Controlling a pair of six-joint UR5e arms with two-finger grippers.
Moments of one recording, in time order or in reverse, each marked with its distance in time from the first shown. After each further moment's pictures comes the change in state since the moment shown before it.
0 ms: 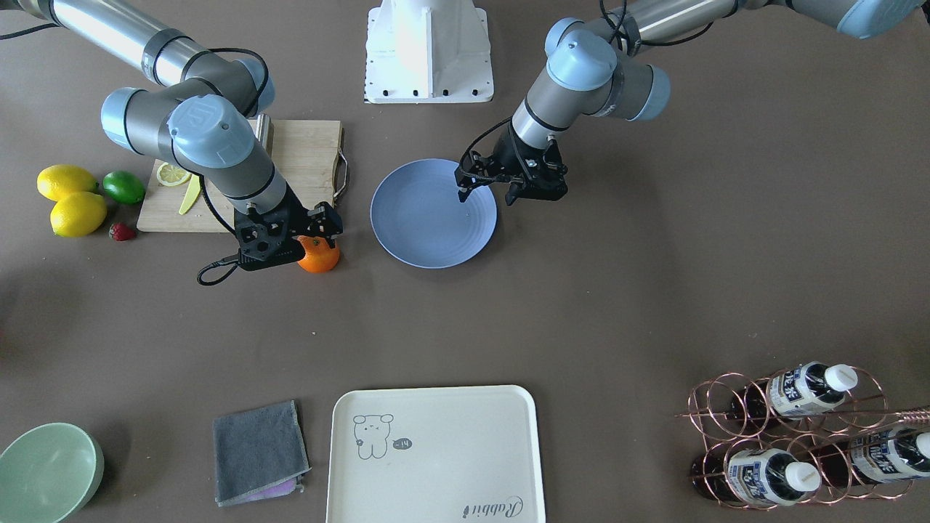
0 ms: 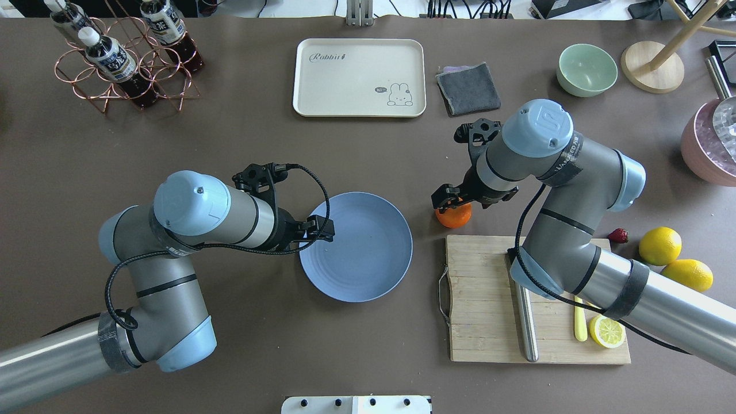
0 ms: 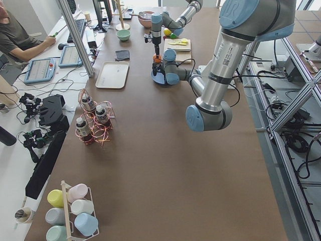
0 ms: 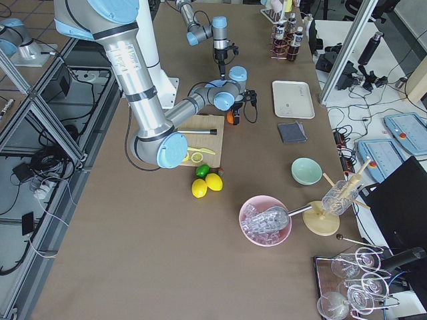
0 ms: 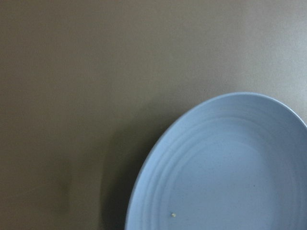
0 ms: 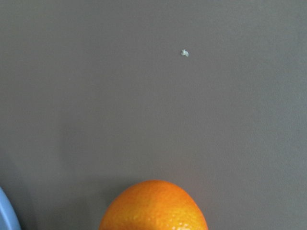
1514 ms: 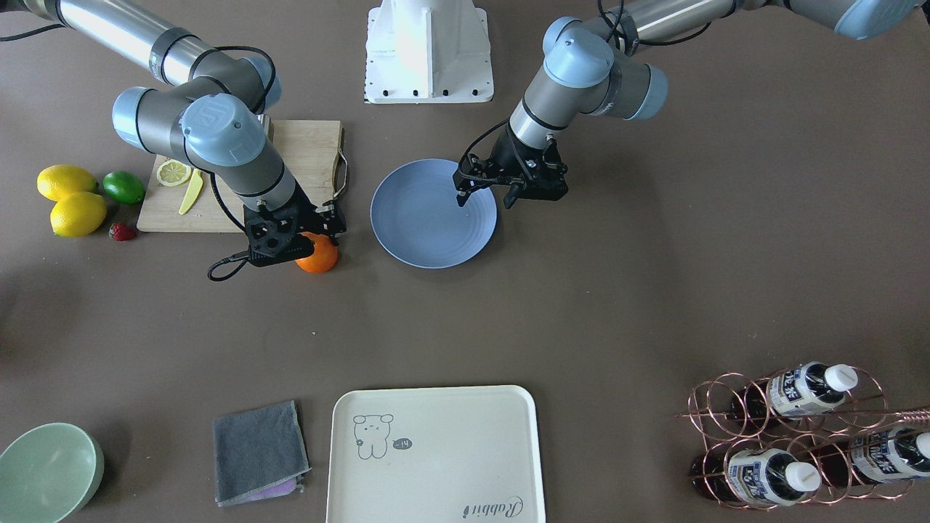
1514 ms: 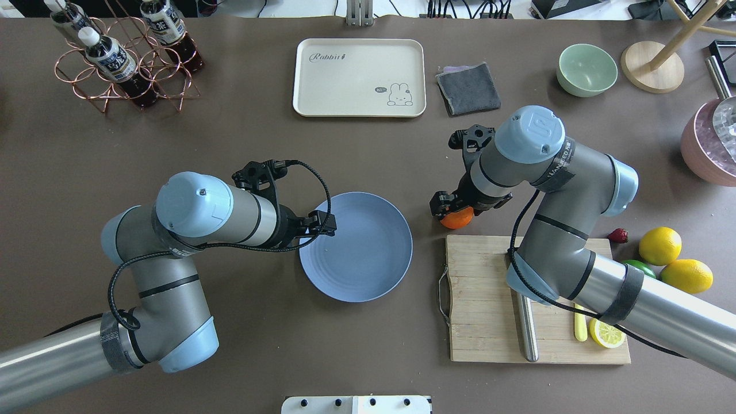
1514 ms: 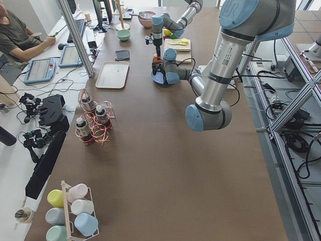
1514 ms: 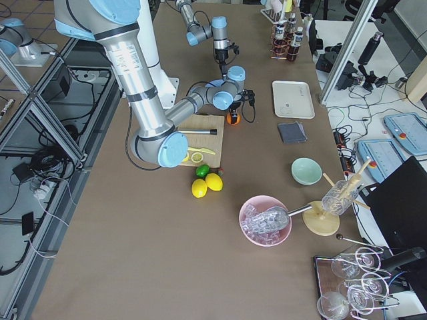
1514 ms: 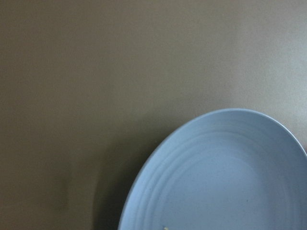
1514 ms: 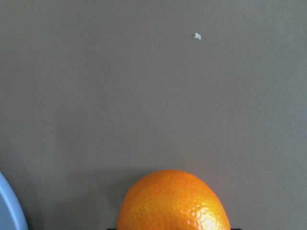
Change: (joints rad) left arm 0.003 -0.006 0.000 0.000 0.037 -0.032; right arm -0.017 0.003 -0.001 -0.007 0.000 0.006
